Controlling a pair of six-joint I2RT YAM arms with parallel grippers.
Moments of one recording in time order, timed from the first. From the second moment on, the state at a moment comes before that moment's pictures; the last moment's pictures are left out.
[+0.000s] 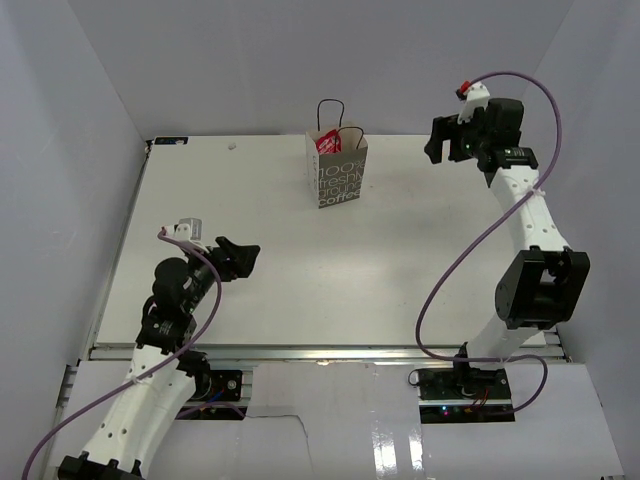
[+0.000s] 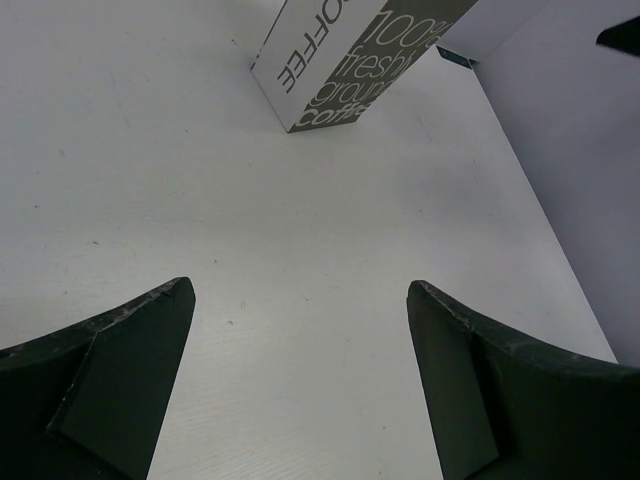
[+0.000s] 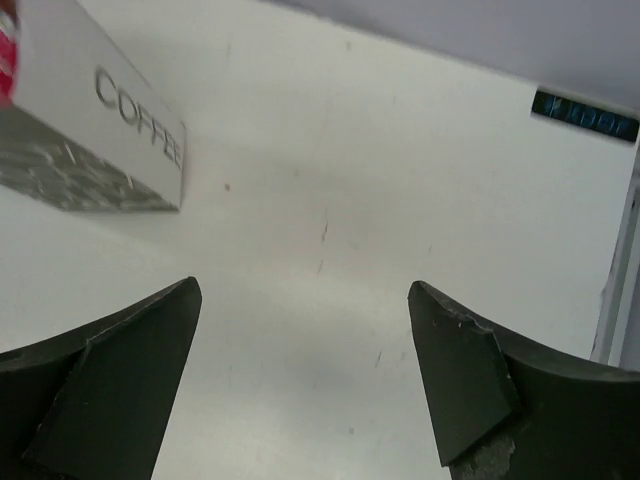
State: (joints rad) left arm -0.23 0.50 0.39 -0.03 0.18 -0.51; right arm 0.01 1.69 1.63 -0.38 -0.38 -0.14
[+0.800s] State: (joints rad) left arm -0.23 0.43 0.41 -0.08 0.20 -0.51; right arm 0.03 1.43 1.27 -0.39 -0.16 -0.20
